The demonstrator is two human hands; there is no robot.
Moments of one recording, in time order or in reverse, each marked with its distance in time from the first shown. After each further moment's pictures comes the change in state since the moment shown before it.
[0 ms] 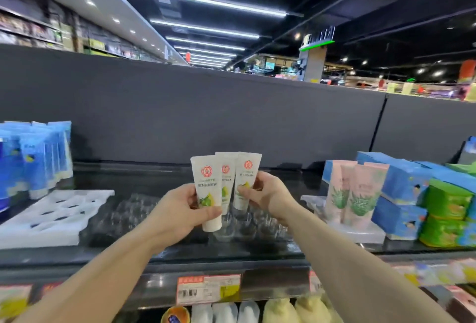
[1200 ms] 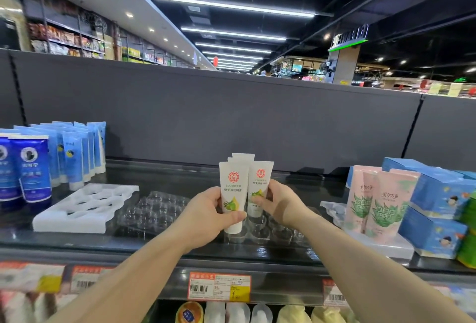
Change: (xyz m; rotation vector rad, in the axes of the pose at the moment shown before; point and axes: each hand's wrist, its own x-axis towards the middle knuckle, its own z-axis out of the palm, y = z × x) left_hand 0.005 -0.005 0.023 0.106 0.035 -0.004; right_hand 0.003 0.008 0.007 -0.228 -0.120 -0.057
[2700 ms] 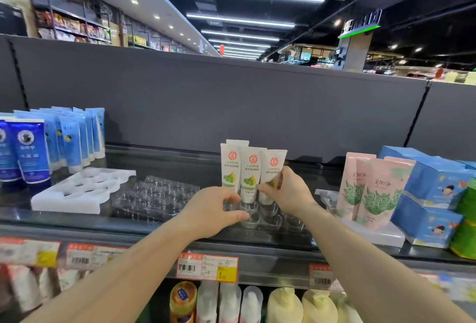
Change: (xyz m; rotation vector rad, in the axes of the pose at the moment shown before) left_hand 0.003 0.001 0.025 0.508 -0.065 0.113; right_hand -0.014 0.019 -0.017 0.064 0.164 0.094
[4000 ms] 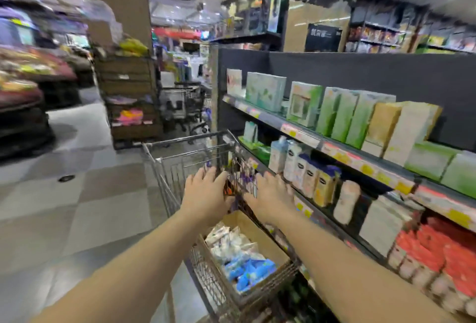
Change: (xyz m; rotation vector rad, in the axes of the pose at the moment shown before) left_hand -0.690 -0.381 -0.376 0.758 0.441 -1.171; right_hand -0.450 -0.576 0.576 -0.330 -0.671 -0.951
